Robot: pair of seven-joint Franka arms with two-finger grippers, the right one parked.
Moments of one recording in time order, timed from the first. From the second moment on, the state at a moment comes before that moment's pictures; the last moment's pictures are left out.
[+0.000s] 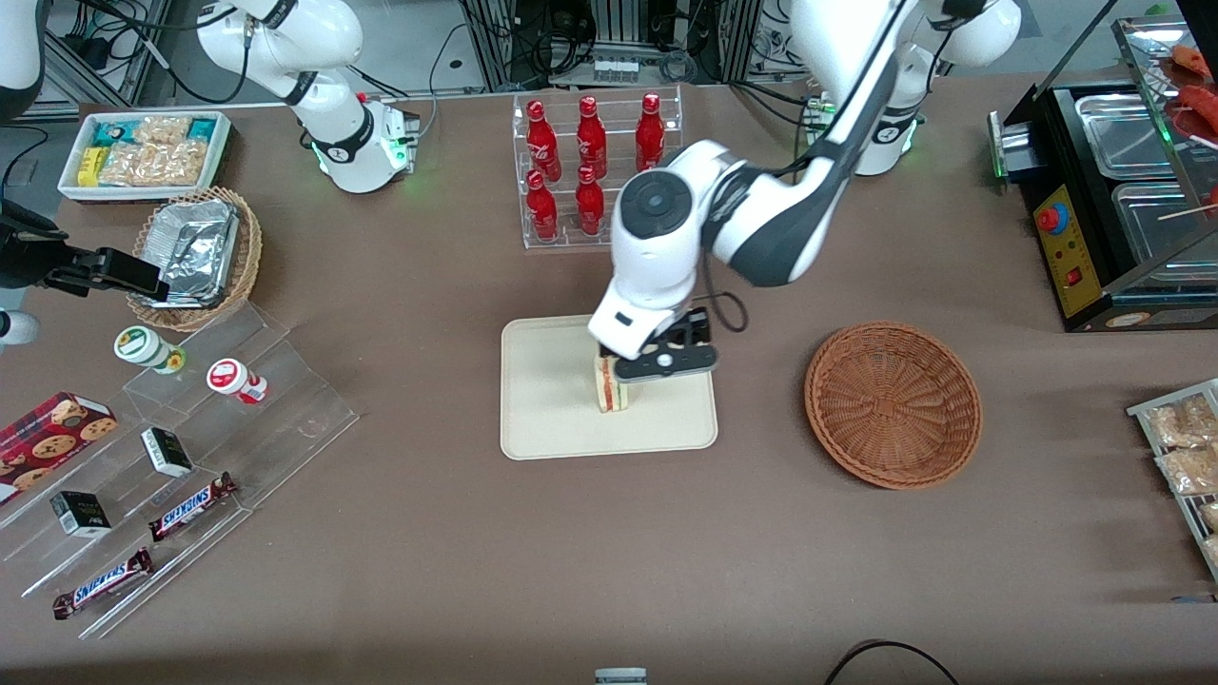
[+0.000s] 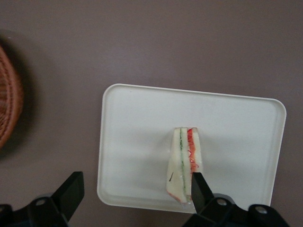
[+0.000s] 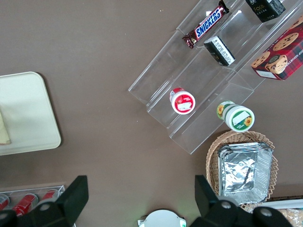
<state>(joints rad) -0.70 0.46 0.01 -1.44 0.05 1.91 -0.88</state>
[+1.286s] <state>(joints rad) -0.19 0.05 0.02 -1.61 0.04 1.61 -0.08</state>
